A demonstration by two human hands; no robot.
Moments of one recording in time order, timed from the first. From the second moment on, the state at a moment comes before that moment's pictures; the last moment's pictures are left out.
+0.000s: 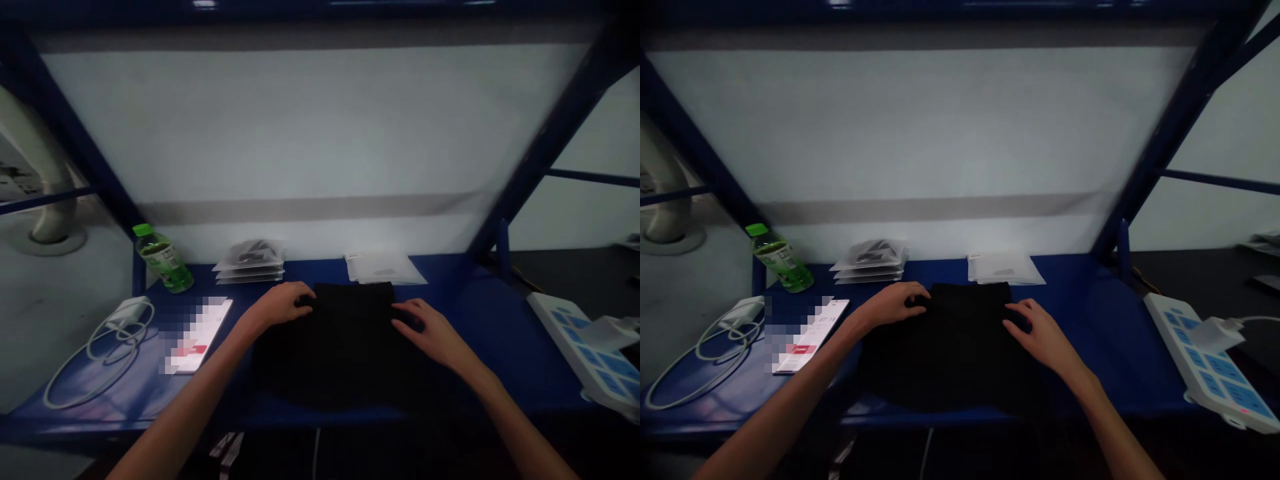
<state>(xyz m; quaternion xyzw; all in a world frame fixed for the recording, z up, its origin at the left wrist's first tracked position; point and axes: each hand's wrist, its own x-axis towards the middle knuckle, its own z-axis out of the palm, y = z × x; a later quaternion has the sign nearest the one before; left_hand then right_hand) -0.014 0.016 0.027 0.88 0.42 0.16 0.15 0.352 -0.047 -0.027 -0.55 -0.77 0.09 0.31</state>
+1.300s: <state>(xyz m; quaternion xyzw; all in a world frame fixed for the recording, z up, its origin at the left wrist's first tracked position) -0.013 -0.044 -0.013 0.88 0.46 0.12 0.07 0.282 -0.052 -0.020 -0.47 -0.86 0.10 0.19</state>
